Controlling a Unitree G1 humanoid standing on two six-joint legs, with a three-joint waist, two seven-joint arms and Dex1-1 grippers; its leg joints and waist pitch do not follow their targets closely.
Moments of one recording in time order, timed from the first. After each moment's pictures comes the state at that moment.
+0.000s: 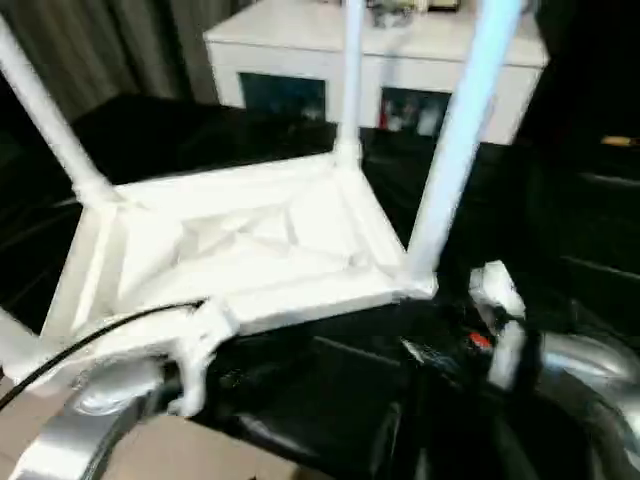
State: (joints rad) left arm 0.09 0.53 -0.05 -0.30 -0.22 0.54 -0.90; right arm -0.08 -0.46 0.04 -0.26 0.52 0.54 0.93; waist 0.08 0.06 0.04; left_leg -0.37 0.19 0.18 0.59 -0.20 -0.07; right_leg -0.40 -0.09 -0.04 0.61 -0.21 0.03
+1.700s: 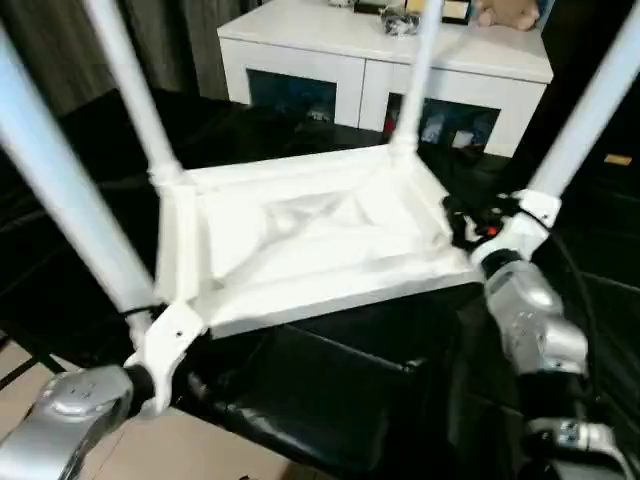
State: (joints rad) left arm 0.09 0.59 -0.04 -0.41 -0.18 0.71 -0.68; right arm -0.51 -0.19 -0.27 0.45 0.34 0.18 0.11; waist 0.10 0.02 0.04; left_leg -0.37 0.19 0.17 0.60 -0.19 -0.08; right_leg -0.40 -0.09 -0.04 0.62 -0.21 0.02
